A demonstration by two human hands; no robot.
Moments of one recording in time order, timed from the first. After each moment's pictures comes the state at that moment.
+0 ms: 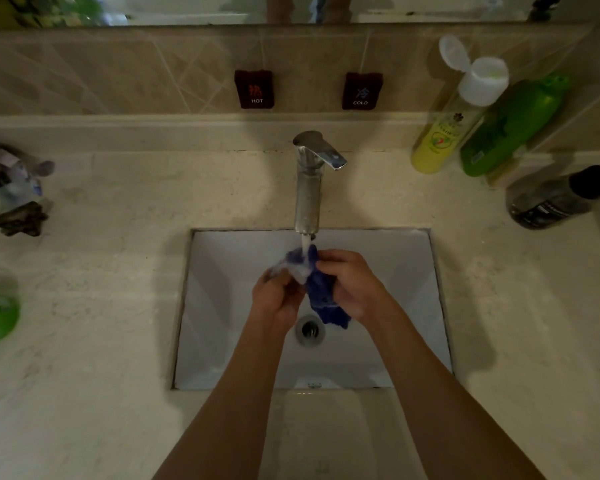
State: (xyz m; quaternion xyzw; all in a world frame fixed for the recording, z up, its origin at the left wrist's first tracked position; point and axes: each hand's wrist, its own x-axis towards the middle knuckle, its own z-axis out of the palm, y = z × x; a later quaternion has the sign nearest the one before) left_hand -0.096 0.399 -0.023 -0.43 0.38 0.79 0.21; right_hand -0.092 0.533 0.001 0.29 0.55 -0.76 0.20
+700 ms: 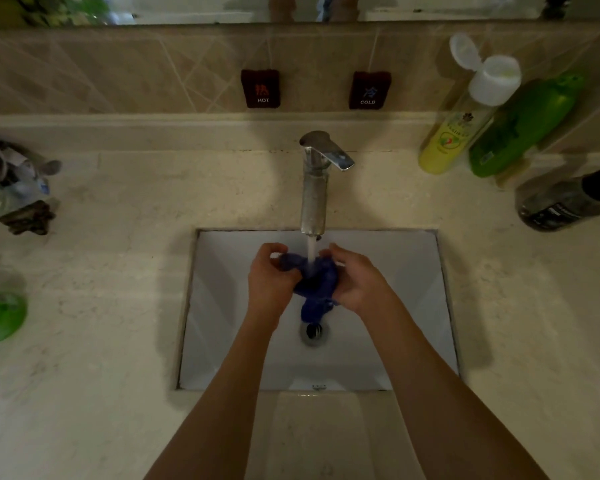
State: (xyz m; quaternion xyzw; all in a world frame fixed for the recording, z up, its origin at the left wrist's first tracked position) left_hand -0.107 0.384 -0.010 -0.19 0.78 0.58 0.16; right_hand -0.111 0.530 -0.010 0.45 0.35 -0.78 0.25
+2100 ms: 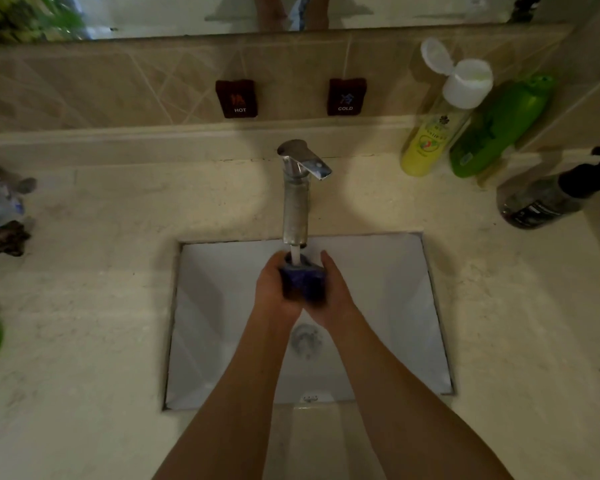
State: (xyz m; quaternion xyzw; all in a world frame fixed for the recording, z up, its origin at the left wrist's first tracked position) left_hand -0.119 0.428 0.002 -0.43 0.35 0.80 0.21; right_hand -0.101 0.511 -0.048 0.45 0.26 -0.84 0.16
